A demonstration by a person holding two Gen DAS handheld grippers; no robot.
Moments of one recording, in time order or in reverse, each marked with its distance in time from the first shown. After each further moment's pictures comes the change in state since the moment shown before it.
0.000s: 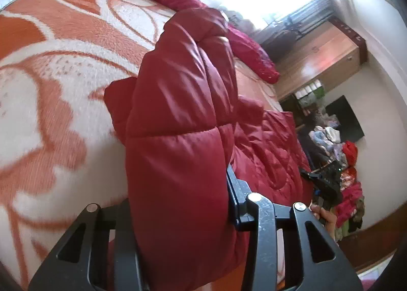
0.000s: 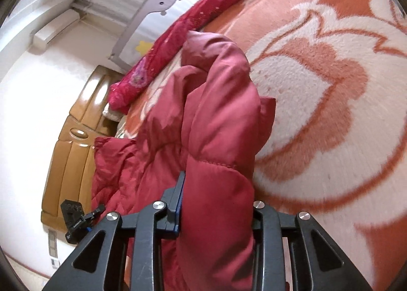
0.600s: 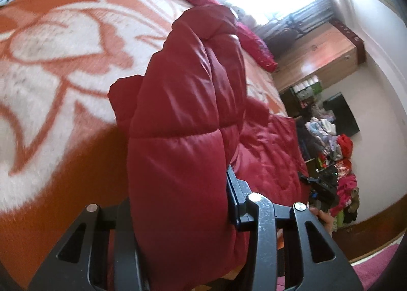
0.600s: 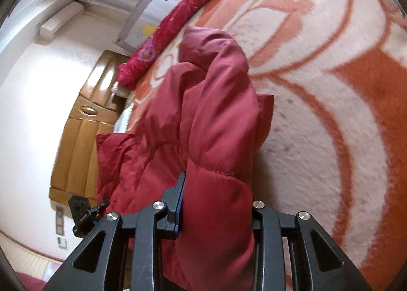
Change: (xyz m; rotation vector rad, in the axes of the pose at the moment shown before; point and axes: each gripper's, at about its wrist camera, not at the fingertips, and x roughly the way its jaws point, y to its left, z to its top) left arm -0.072 0.015 -0.118 -0.064 0.027 0.028; right arm -0.066 -0.013 -0.138 0.047 0.076 0.009
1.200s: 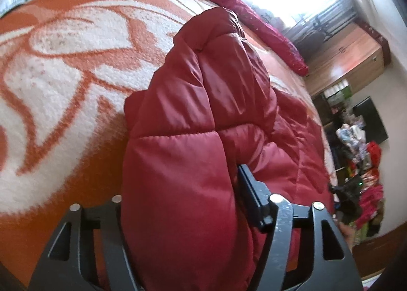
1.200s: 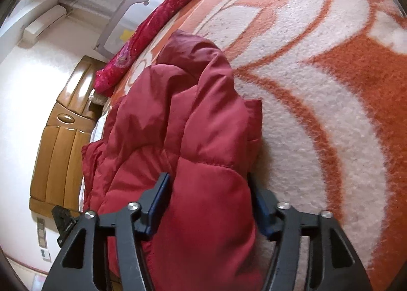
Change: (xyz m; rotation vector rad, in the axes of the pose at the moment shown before) left arm 0.021 0.008 -0.012 0.003 -0.046 0.184; right arm 0.021 -0.019 -0.011 0.018 -0.058 -0.121
